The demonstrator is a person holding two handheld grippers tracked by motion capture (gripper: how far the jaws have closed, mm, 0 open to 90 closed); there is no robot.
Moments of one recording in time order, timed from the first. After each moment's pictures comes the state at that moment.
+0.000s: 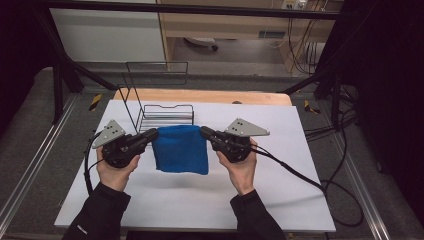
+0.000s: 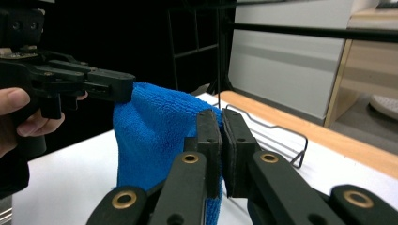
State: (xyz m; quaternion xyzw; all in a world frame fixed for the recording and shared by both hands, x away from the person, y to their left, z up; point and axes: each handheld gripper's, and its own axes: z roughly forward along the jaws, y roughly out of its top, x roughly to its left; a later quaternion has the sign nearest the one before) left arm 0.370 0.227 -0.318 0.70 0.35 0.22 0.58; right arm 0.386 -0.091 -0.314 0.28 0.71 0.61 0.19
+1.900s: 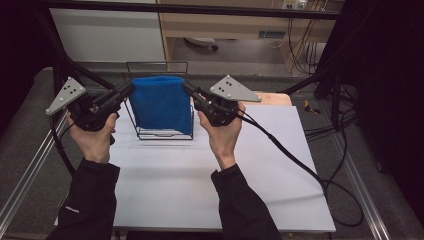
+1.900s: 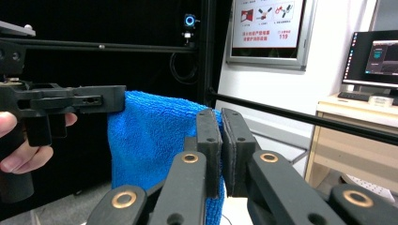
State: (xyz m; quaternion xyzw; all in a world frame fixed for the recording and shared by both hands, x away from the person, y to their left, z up) left arm 0.393 0.258 -0.223 0.60 0.33 0.30 0.66; right arm 0.411 -0.049 -0.219 0.24 0.64 0.67 0.28
